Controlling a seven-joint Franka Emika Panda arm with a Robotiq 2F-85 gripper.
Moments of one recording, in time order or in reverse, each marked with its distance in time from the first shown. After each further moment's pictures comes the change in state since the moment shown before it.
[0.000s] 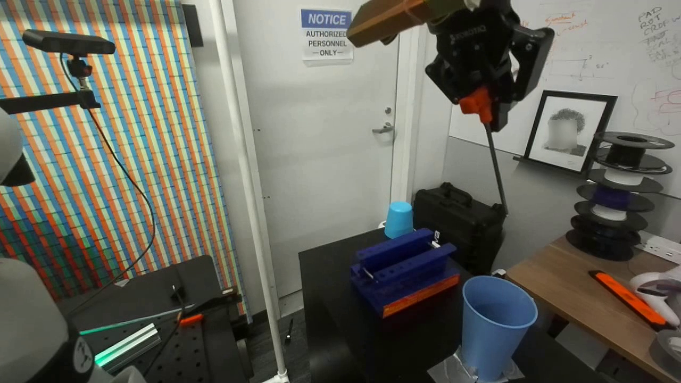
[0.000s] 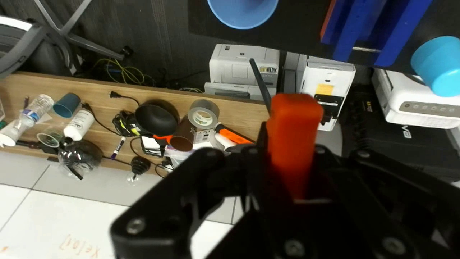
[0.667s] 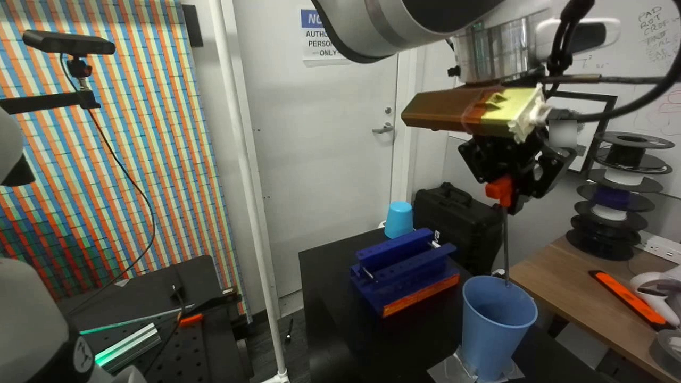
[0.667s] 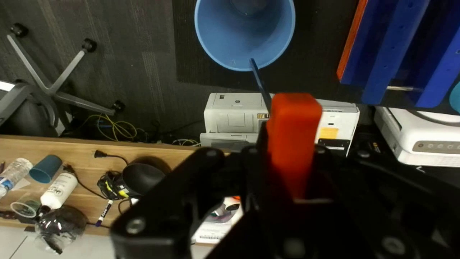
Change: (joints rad) arm -0.003 0.356 -0.025 0.157 0.041 0.022 0.010
